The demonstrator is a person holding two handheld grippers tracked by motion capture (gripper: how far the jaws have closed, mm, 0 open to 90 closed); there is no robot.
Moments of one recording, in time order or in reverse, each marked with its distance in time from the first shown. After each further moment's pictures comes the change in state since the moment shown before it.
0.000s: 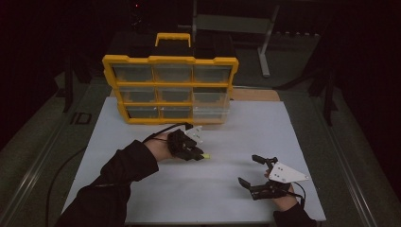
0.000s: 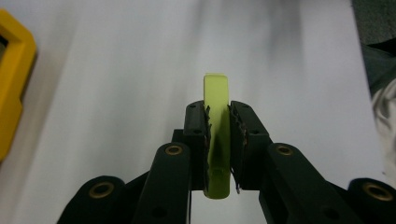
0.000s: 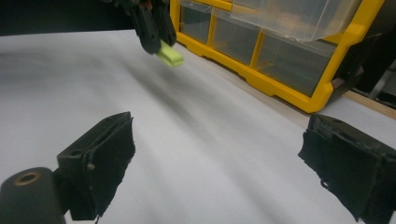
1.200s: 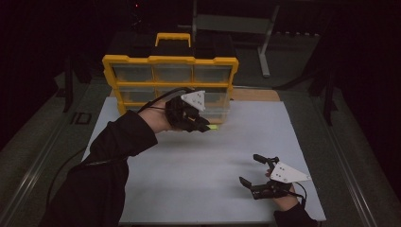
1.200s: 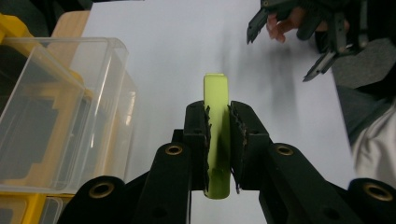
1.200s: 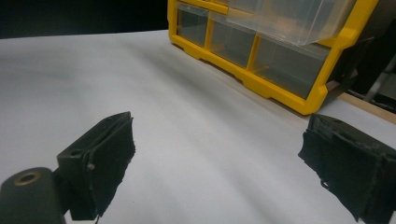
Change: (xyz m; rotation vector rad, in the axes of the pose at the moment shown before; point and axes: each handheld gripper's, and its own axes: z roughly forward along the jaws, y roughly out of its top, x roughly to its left) left arm 0.018 0.066 -0.088 -0.105 0.084 0.073; right arm -0.001 0.001 -0.002 -0.012 -0.008 0.000
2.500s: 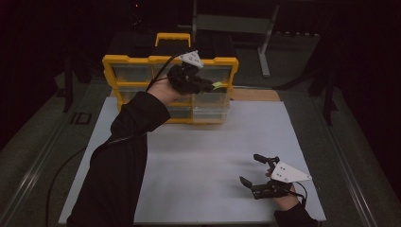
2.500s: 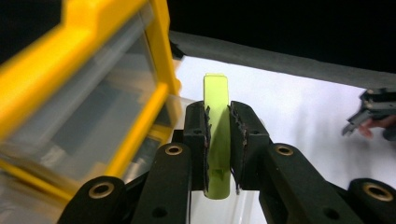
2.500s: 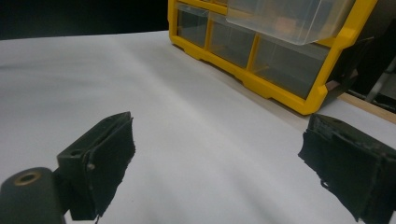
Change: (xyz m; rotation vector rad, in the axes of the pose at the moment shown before) left arm 0.078 0.005 0.000 -0.196 0.194 -0.243; right arm -0.002 -0.001 -0.001 -0.005 0.005 0.005
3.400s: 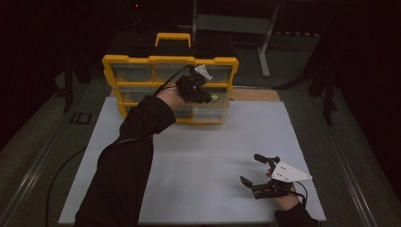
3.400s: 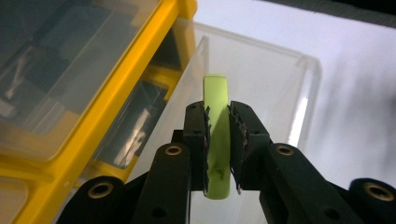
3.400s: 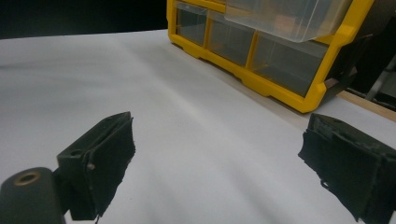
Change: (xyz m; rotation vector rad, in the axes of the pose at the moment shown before) left arm 0.002 -0.016 0.042 0.234 0.057 -0.008; right arm -0.002 -0.001 -0.001 0.007 -0.001 0.002
